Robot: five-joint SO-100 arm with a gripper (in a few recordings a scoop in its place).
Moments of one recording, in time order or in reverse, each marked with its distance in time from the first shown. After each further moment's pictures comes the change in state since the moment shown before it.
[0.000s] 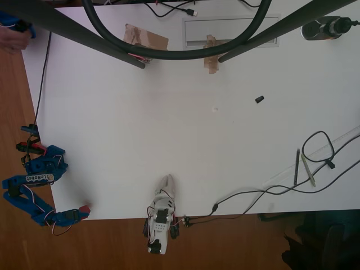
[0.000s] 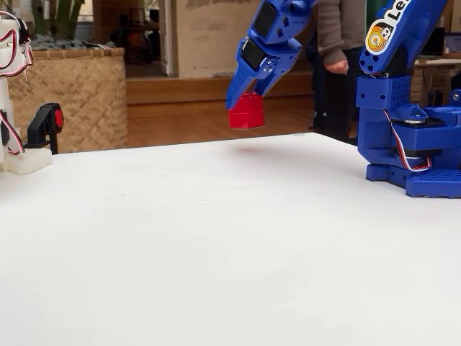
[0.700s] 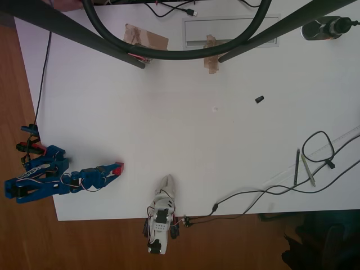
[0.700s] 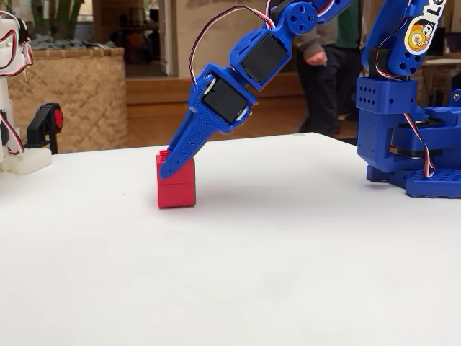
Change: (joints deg) arm -60.0 -3.2 10.4 -20.2 3.4
